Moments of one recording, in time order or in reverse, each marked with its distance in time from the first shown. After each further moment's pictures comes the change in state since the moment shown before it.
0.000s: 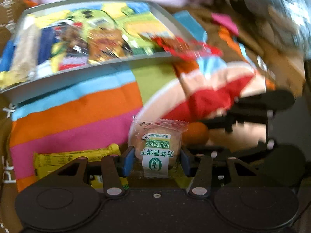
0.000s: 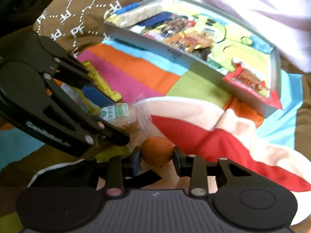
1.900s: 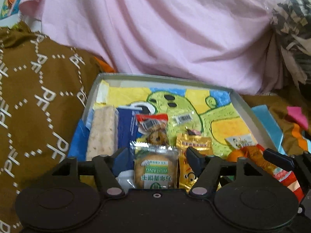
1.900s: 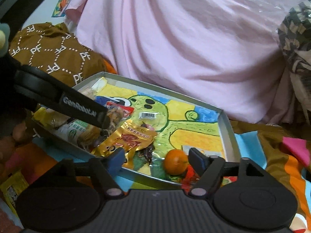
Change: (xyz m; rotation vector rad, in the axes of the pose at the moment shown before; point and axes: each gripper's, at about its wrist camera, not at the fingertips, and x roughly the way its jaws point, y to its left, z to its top) left arm -0.009 0.050 0.086 -0.134 -0.417 0.365; right arm 0.027 -0.015 0.059 0.198 -0.476 -0.373
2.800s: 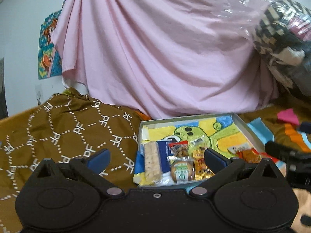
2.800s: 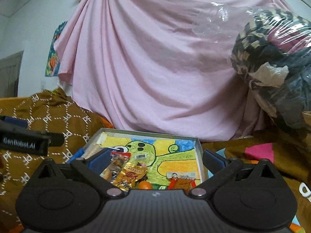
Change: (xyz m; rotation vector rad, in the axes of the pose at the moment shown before) left arm -0.178 -0.029 -0.014 0.185 -0.201 0.214; right arm -0.137 -0.045 0.028 0.220 -0.175 0.025
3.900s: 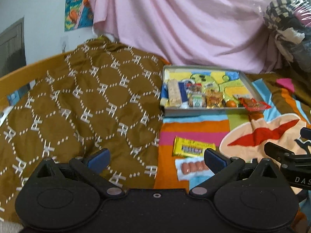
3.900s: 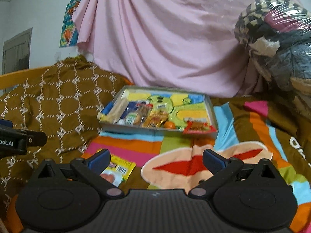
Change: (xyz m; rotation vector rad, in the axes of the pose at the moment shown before) left arm -0.107 0.046 -0.068 -0.111 0.277 0.047; right arm -0.091 0.060 -0.040 -0.024 0.259 0.027
